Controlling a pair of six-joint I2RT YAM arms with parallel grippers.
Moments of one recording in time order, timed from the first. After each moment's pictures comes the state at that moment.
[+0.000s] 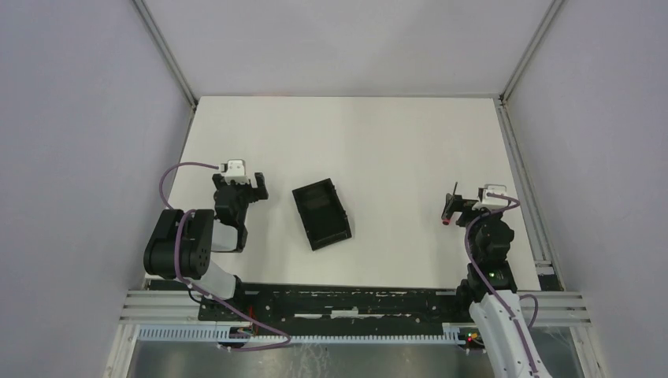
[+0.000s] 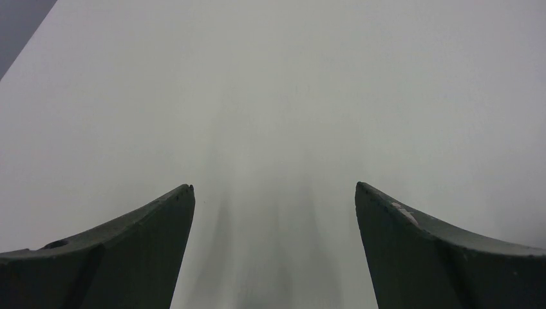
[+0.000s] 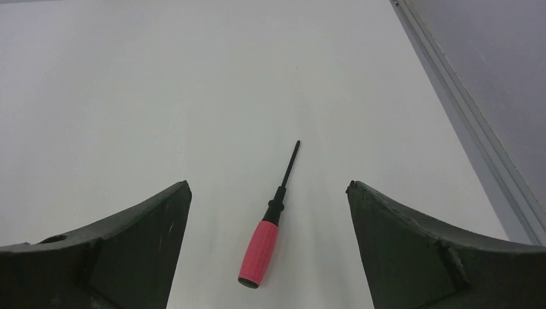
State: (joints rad) left arm -0.01 1.55 0.24 1.15 -0.04 0.00; right arm 0.04 0.35 0.10 0.15 0.11 0.05
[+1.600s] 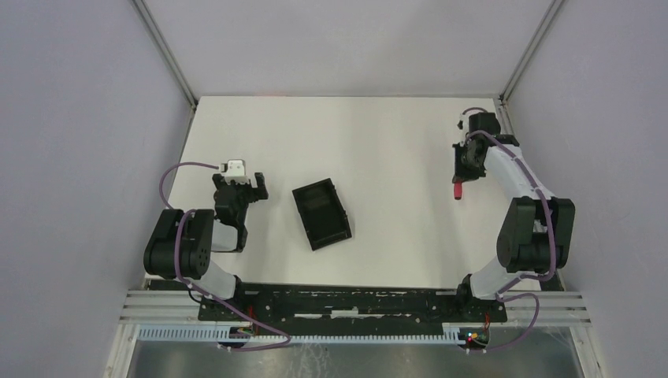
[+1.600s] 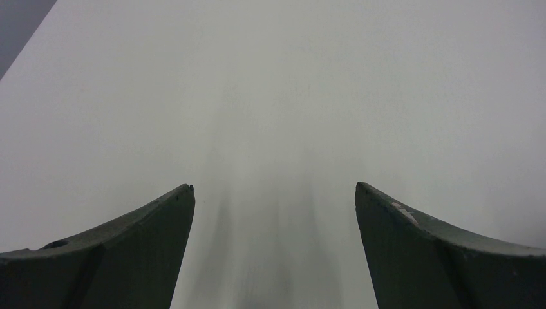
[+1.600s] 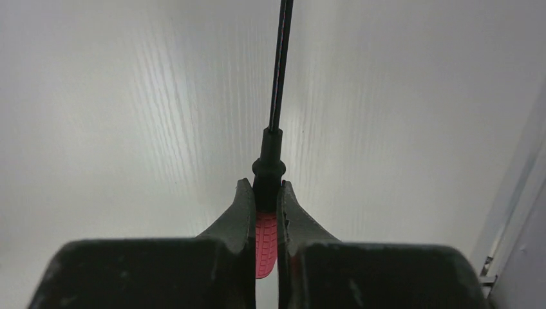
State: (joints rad) left arm -0.01 1.55 0.24 1.15 -0.04 0.00; right arm -0.05 1.62 1.16 -0.72 0.00 0.01
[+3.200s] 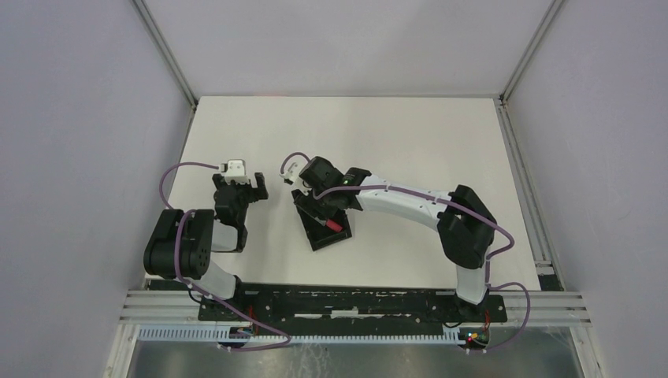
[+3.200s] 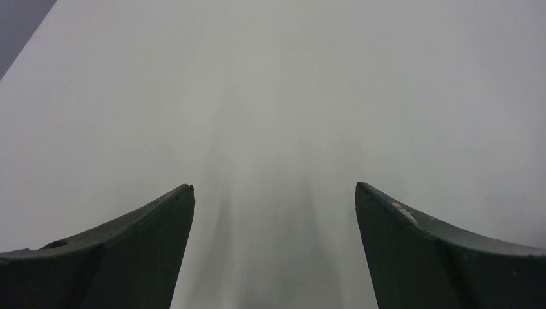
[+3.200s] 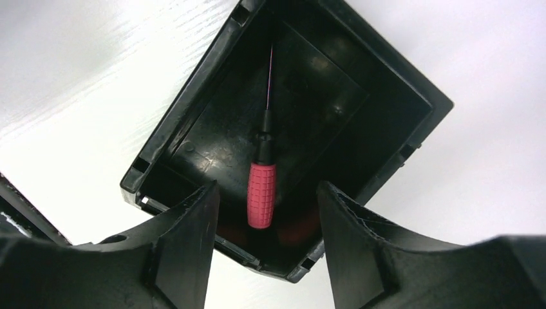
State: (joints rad) left arm -0.01 1.55 0.24 1.15 -0.04 0.00; right arm 1.01 1.90 1.51 -0.59 0.08 -0.07
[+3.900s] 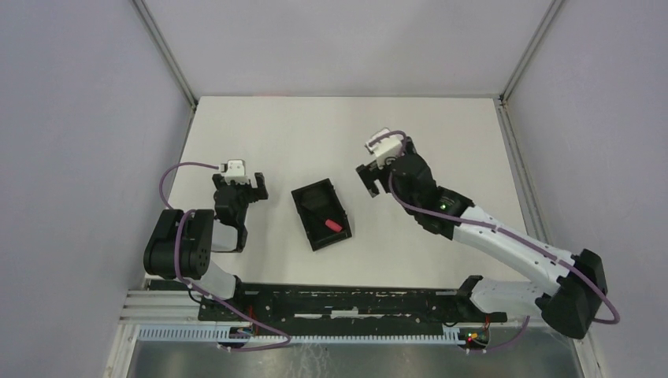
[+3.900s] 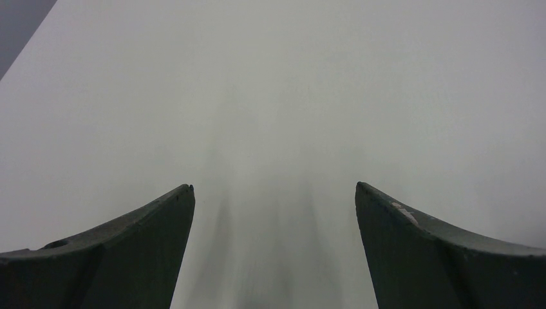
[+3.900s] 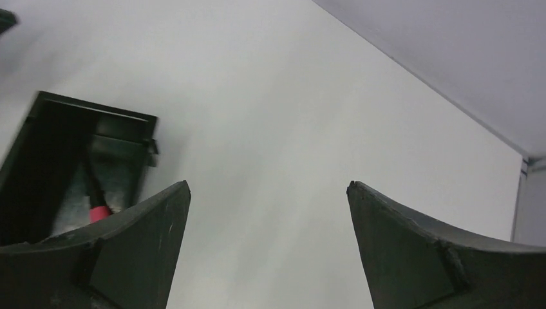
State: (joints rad) left arm -0.01 1.55 0.24 1.15 -0.04 0.00; right arm 0.89 1.26 1.09 -0.21 0.44 -0.14
